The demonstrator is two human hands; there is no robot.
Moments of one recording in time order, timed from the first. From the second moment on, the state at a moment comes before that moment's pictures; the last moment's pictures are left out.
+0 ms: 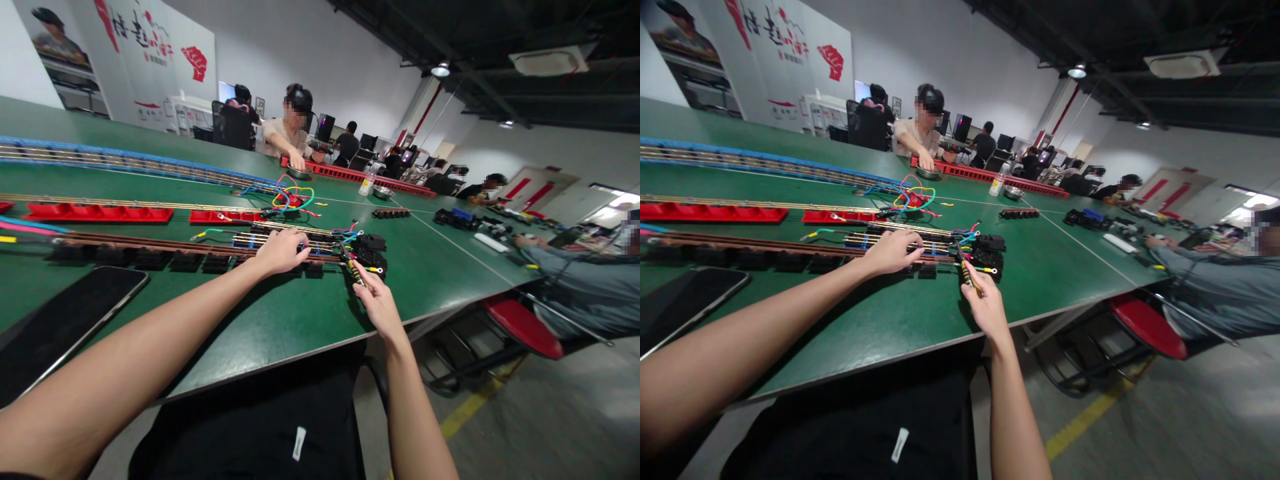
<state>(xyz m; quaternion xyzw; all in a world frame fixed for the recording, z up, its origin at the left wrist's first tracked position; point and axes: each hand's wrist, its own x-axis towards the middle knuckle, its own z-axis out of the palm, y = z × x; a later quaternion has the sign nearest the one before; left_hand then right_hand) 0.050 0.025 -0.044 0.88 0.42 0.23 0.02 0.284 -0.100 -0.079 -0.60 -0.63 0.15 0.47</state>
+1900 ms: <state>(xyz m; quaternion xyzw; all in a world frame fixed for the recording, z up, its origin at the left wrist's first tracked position) 0.050 0.027 -0.046 0.88 0.41 0.24 0.02 0.276 -0.099 -0.086 -0.63 -0.62 0.00 0.47</state>
